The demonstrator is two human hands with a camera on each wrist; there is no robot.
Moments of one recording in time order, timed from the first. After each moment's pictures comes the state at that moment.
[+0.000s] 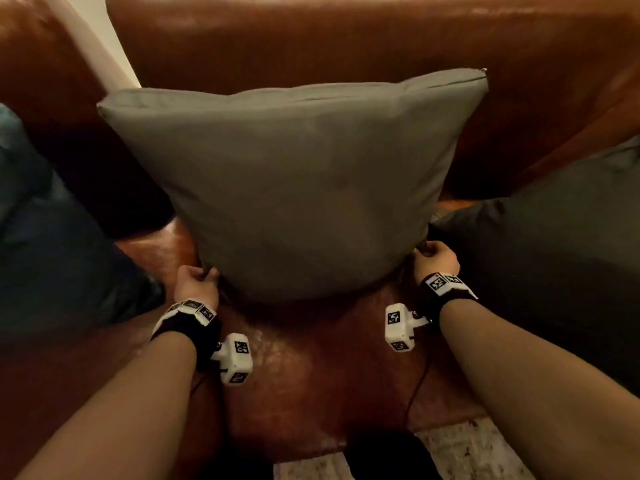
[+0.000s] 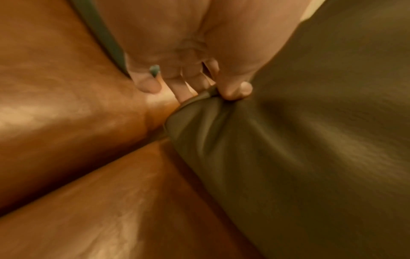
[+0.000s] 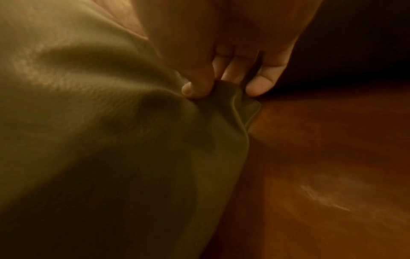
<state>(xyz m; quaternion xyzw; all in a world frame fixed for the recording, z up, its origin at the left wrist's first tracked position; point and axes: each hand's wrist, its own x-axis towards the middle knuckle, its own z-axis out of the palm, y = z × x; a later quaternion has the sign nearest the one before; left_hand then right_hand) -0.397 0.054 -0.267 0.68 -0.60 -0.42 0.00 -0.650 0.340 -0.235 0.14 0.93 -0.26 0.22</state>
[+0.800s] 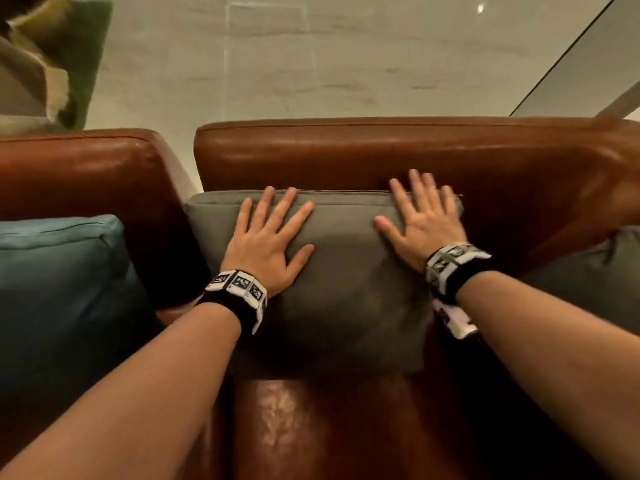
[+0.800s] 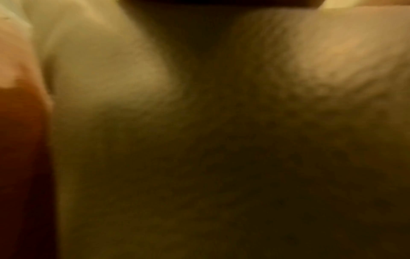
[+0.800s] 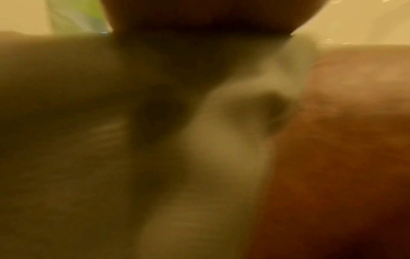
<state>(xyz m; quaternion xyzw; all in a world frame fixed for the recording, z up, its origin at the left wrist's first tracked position) -0.530 0.005 -0.112 0.18 -0.98 -0.01 0.03 -0.737 0.211 -0.090 -0.38 0.92 0.05 0.04</state>
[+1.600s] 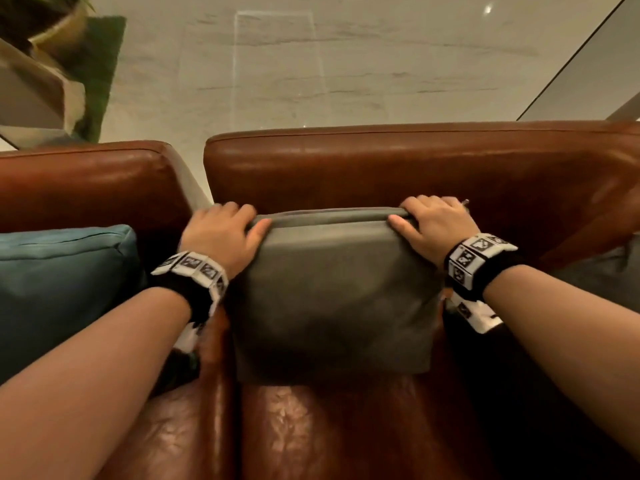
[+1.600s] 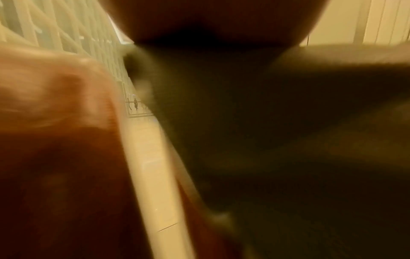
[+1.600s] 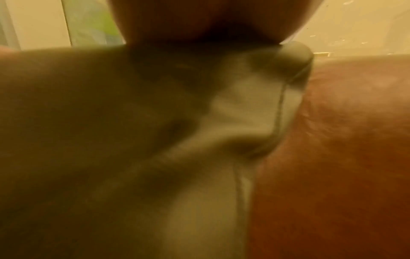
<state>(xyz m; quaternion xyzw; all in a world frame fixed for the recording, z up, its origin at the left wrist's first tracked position) -0.518 -0.053 -0.079 0.23 -0.97 0.00 0.03 -0.748 0.207 -0.065 -0.47 0.88 0.00 0.00</state>
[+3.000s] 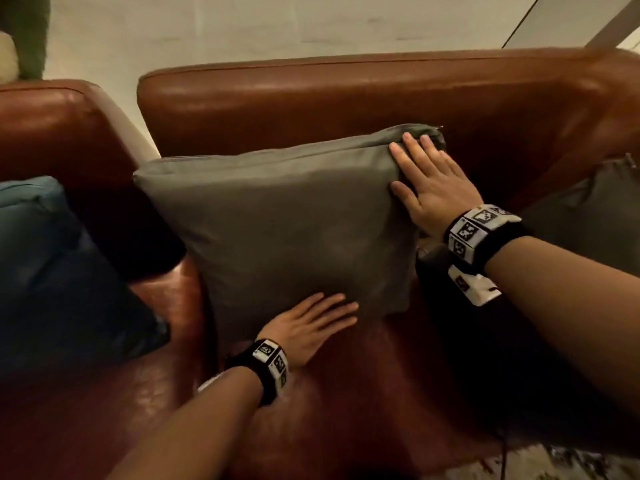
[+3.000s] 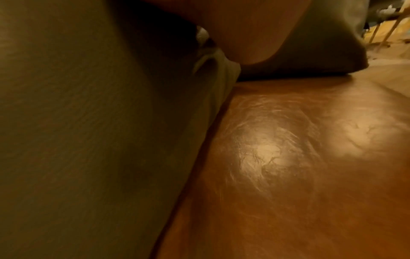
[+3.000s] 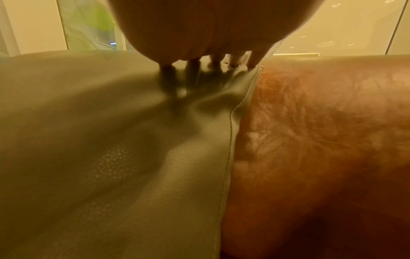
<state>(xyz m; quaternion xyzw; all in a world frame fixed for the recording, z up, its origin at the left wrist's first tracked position) -0.460 0.156 -0.220 -0.14 -0.98 0.14 -0.06 -0.753 0.280 -0.097 -0.45 0.89 0.00 0.01</state>
